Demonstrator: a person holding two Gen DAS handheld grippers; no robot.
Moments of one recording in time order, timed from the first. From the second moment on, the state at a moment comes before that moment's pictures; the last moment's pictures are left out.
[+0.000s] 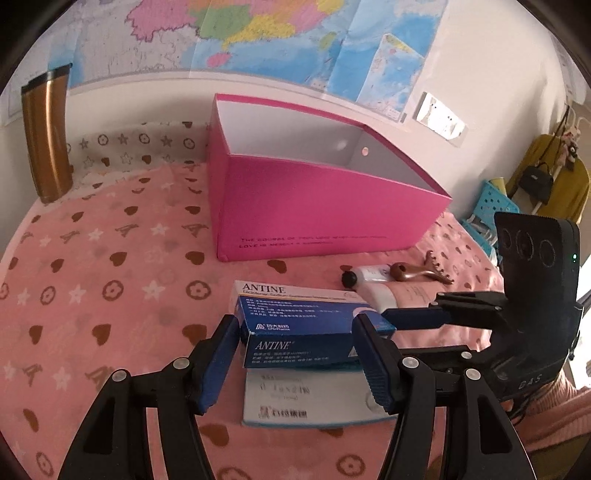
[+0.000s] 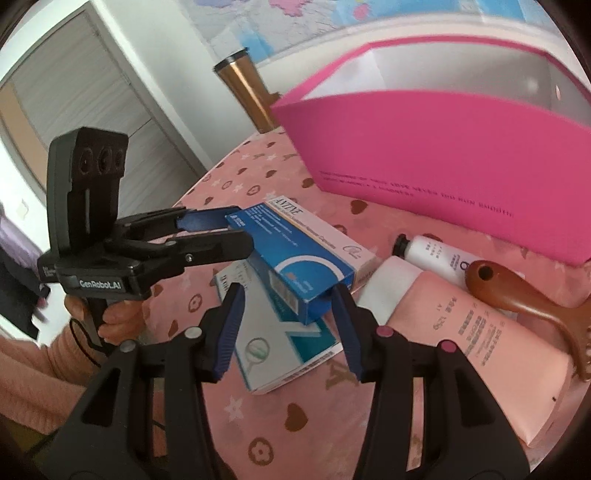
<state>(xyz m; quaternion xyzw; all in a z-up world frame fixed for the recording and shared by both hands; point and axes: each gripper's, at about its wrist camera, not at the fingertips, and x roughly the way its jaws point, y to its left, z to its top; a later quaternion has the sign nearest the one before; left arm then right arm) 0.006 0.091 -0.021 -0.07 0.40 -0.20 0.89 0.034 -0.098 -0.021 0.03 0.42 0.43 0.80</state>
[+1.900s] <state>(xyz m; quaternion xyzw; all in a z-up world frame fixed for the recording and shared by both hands) -0.034 0.103 -0.031 -0.10 0.42 -0.20 0.88 0.017 -0.098 -0.018 0.00 0.44 0.44 0.78</state>
